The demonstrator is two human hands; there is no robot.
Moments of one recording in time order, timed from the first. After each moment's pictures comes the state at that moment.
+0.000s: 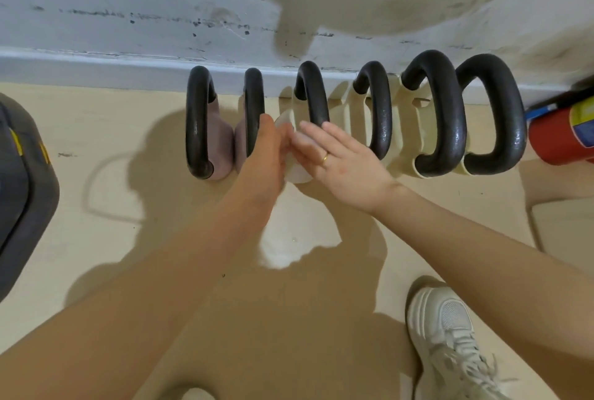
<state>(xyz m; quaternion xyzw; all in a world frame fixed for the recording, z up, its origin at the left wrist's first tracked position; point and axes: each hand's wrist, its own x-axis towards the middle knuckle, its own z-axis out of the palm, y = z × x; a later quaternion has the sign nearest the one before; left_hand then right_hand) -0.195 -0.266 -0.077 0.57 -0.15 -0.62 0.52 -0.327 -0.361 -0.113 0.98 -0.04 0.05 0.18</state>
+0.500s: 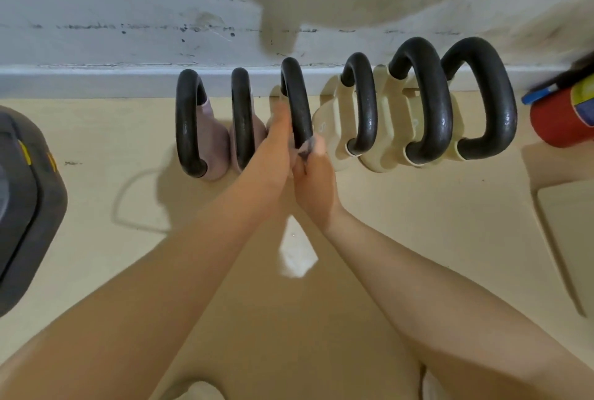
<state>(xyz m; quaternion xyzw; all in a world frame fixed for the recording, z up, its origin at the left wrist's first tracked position) -0.217 -0.277 -0.063 0.65 -0.20 -0.57 0.47 -0.292 -0.306 -0.121 0.72 -0.51 0.24 -0.41</state>
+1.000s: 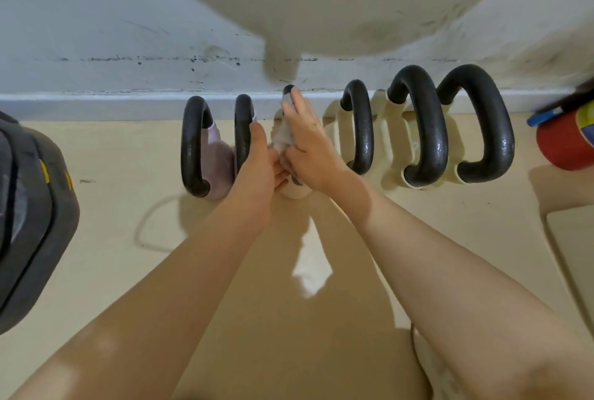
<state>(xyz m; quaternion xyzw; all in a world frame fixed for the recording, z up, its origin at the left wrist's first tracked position) -0.211 -0.292 -0.059 0.65 -0.06 -0.56 0.52 -0.277 -0.367 -0.090 0.89 -0.32 0.10 -0.30</state>
